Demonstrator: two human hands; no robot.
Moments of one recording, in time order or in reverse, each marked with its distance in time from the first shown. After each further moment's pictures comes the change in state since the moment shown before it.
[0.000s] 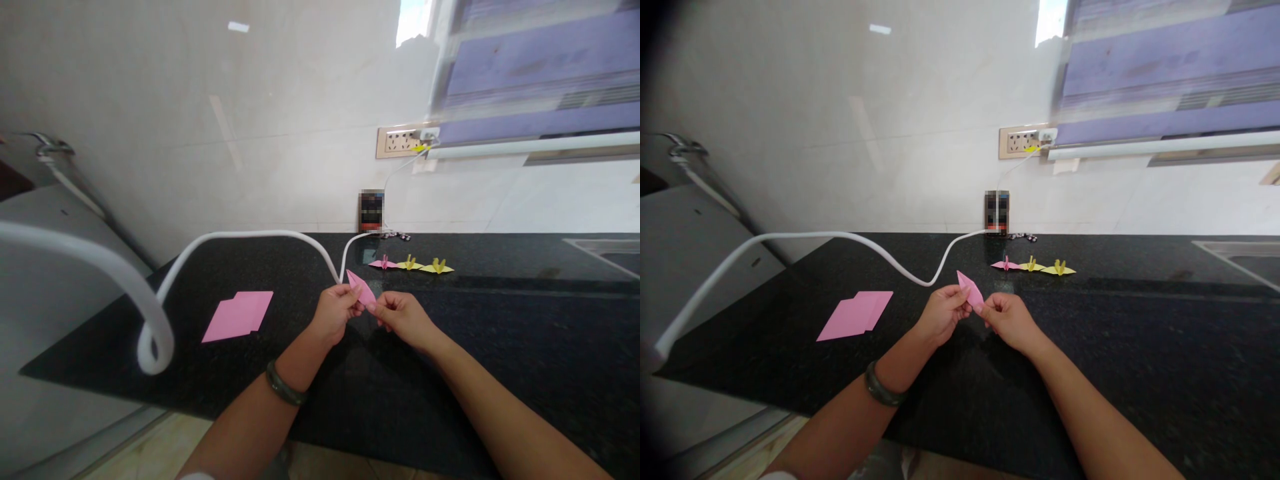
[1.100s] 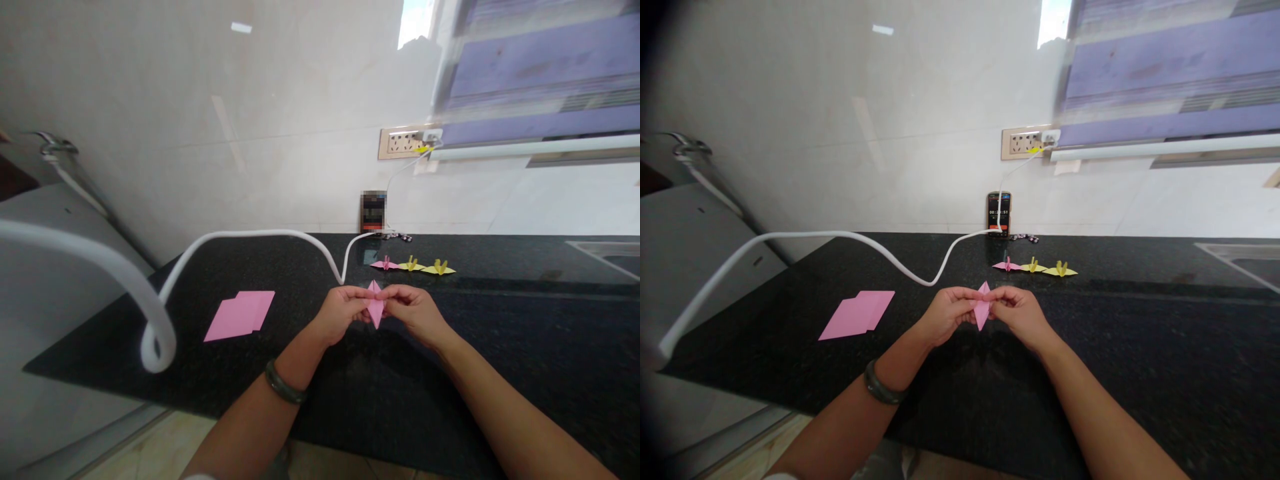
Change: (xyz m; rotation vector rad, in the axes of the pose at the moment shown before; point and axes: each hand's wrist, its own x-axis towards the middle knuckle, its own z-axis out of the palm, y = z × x) left_hand -0.003 0.008 0.000 0.025 -0.201 -0.068; right_hand 0.002 -0.002 -0.010 0.337 0.071 -0.030
